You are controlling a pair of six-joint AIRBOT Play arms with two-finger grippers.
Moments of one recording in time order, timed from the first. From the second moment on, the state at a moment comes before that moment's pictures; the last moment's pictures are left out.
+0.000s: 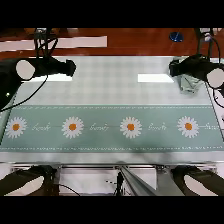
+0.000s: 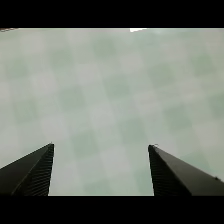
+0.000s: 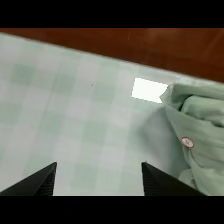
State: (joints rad) left arm -0.20 -1.23 1.17 1.42 -0.63 -1.43; right arm 0.07 -1.13 1.08 -1.61 0.53 1.49
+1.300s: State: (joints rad) left arm -0.11 -1.23 1.17 1.43 -0.75 -1.42; right arm -0.27 -1.81 1.52 -1.68 0.77 1.51
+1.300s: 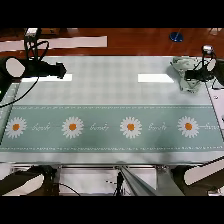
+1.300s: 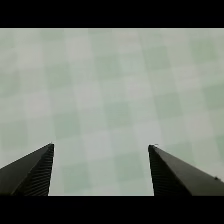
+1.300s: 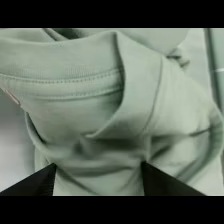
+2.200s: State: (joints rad) left arm -0.11 -1.12 1.46 1.41 -0.75 -1.42; right arm -0.24 -1.38 1.67 -1.56 0.71 1.45
